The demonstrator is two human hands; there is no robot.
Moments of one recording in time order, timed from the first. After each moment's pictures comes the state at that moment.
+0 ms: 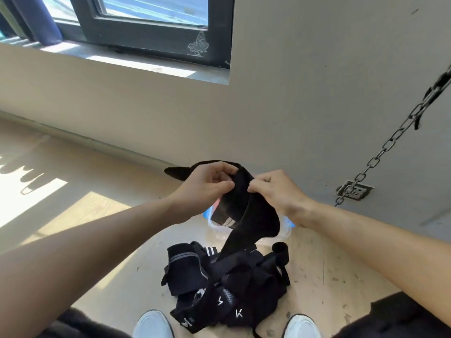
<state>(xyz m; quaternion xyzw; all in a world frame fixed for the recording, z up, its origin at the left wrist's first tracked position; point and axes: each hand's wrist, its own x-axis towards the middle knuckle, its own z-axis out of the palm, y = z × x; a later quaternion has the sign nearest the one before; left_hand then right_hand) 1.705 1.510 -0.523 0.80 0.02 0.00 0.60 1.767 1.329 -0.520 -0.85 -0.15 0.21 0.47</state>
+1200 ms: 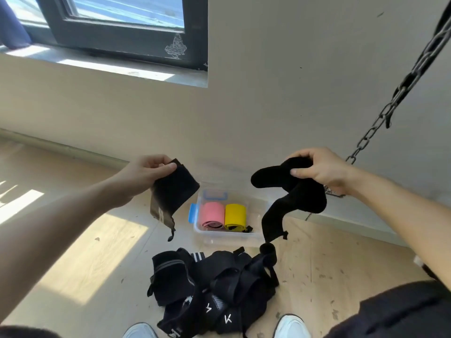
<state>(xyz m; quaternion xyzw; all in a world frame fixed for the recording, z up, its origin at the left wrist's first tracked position) 1.731 1.596 -0.526 0.82 0.10 -0.03 0.56 1.859 1.220 -0.500 -0.88 -0.14 0.17 0.43</state>
